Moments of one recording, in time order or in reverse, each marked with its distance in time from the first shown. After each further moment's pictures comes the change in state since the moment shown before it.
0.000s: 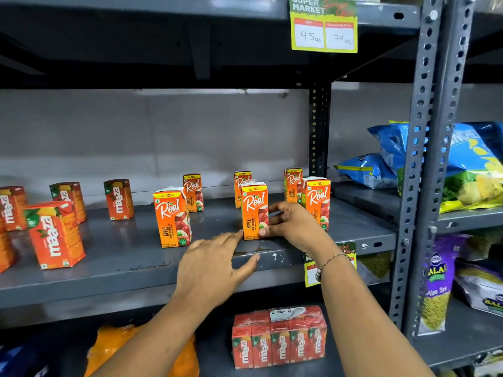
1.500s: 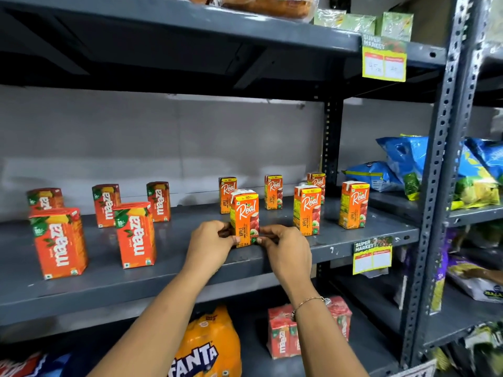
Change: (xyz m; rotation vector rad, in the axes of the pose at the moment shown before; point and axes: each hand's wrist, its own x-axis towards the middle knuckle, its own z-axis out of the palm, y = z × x) left_hand 0.013 -0.135 -0.019 -0.853 -0.144 -0.364; right_hand -0.033 -0.047 0.164 -0.342 0.596 -0.097
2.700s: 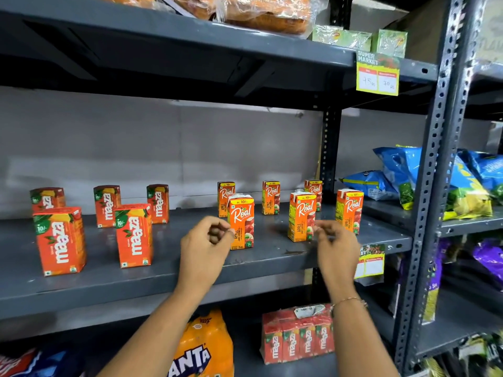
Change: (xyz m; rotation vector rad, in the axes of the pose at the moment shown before) left_hand -0.035 0.012 -0.008 -0.295 0.176 0.141; right_hand 0.017 0.047 -0.070 0.182 0.286 0.186
